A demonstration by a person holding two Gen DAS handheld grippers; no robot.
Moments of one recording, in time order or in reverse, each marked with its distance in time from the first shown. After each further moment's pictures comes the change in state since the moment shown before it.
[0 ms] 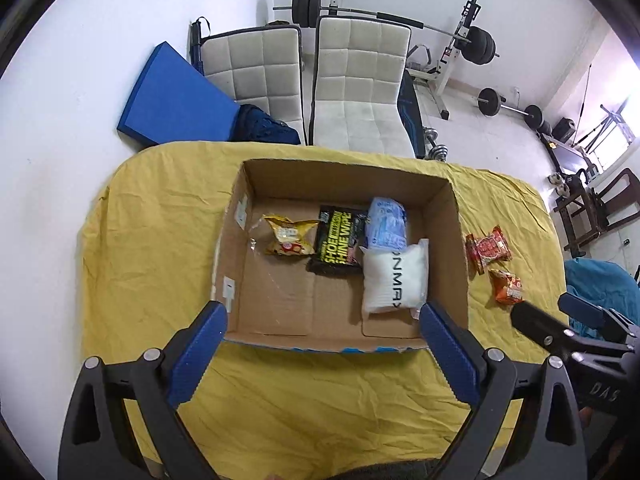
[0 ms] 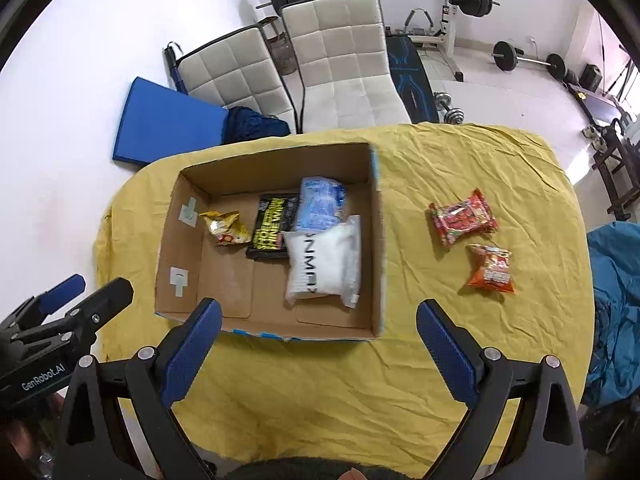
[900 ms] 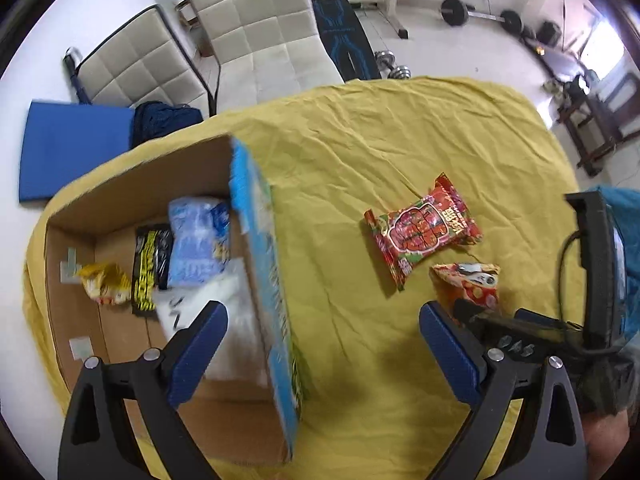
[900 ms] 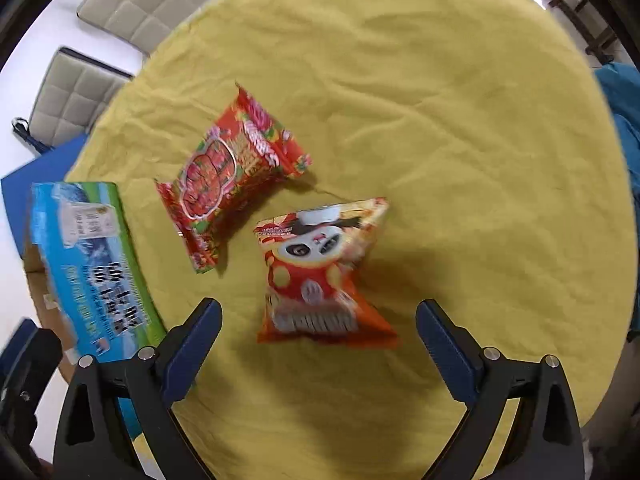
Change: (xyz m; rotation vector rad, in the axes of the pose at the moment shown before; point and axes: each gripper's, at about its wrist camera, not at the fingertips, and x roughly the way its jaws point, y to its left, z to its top) left arm 0.188 -0.259 0.041 0.238 0.200 0.068; right arm 0.208 -0.296 0.020 0.407 0.348 0.004
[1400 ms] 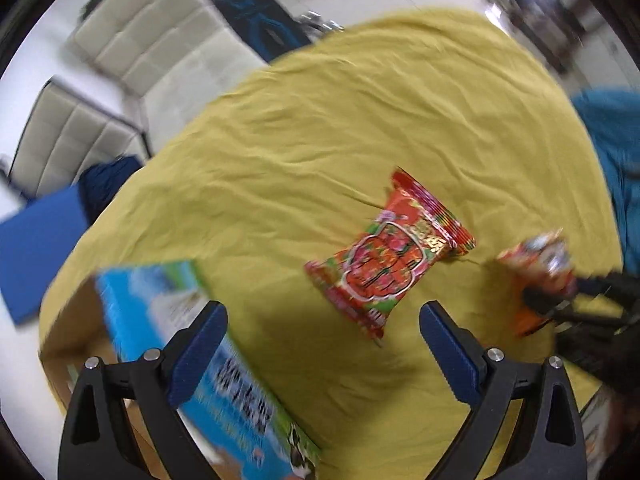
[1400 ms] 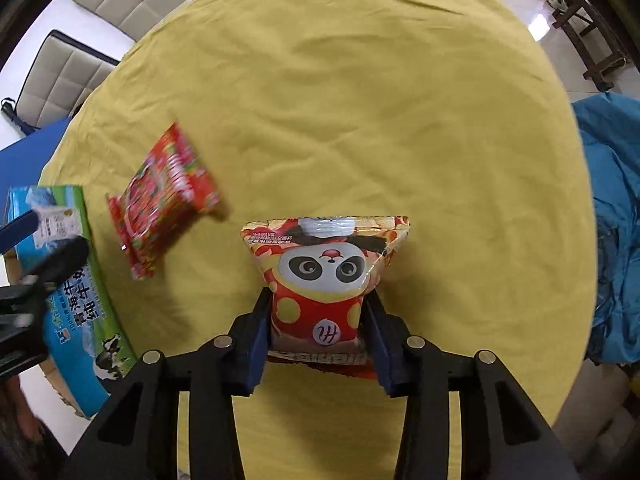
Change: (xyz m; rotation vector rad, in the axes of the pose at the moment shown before) left arm 0.066 -0.063 0.061 0.350 0.129 0.002; right arm -0.019 -0.059 0.027 -0.062 0.013 -0.083
